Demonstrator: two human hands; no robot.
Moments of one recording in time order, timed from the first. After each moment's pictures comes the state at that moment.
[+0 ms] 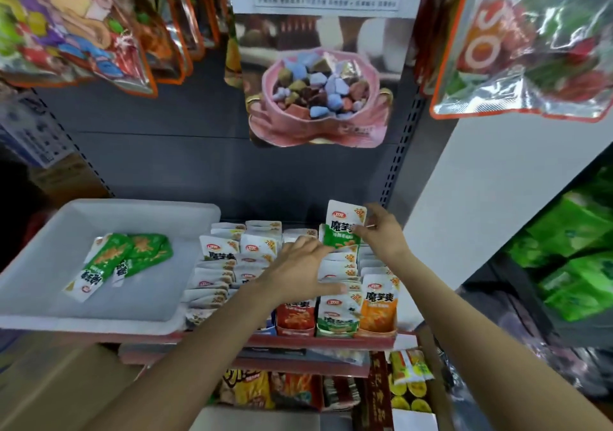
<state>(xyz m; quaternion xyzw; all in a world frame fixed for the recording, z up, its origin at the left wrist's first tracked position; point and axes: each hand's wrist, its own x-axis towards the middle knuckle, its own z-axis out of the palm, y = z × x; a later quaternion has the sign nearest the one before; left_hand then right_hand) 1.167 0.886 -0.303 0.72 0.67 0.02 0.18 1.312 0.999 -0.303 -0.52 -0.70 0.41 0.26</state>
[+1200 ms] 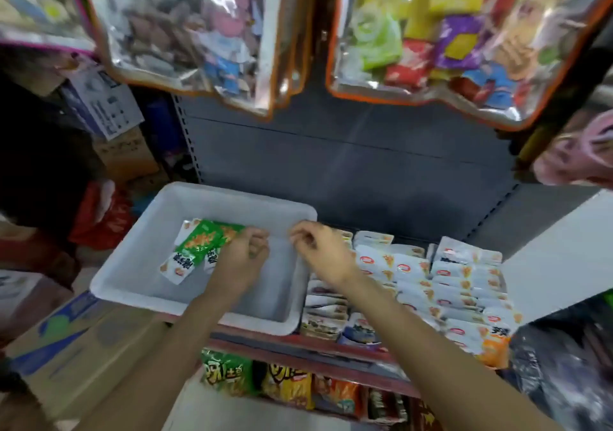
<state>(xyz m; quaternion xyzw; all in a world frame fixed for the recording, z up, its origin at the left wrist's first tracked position) 0.932 0.766 -0.319 0.40 0.77 0.44 0.23 1.061 0.867 -0.291 -0.32 -0.85 0.38 0.17</state>
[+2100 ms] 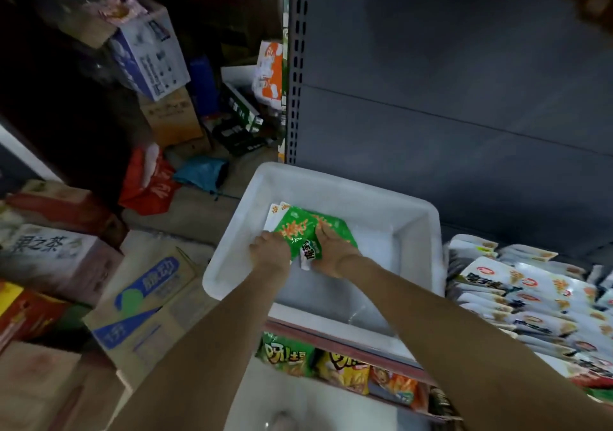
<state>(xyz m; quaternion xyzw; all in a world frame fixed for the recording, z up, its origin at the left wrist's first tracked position) 0.758 0.748 -0.430 0.39 0.90 -0.07 0.17 0.858 0.835 -0.416 -0.36 -0.88 0.22 -0.24</state>
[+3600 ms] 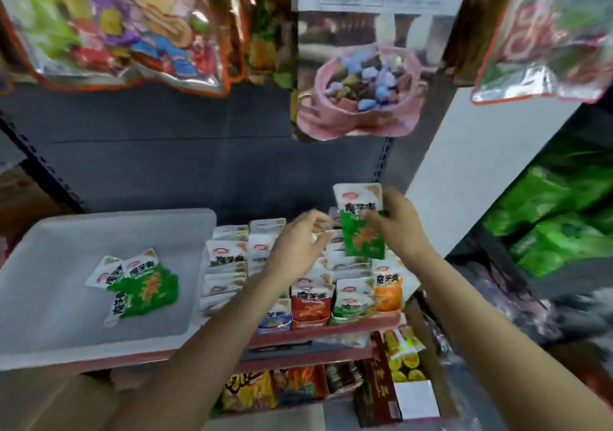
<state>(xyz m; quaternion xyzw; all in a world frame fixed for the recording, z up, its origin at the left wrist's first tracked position) 1.140 0.888 -0.297 0.63 0.64 0.35 0.25 1.305 0.945 -0.261 -0.51 -0.70 0.35 0.35</state>
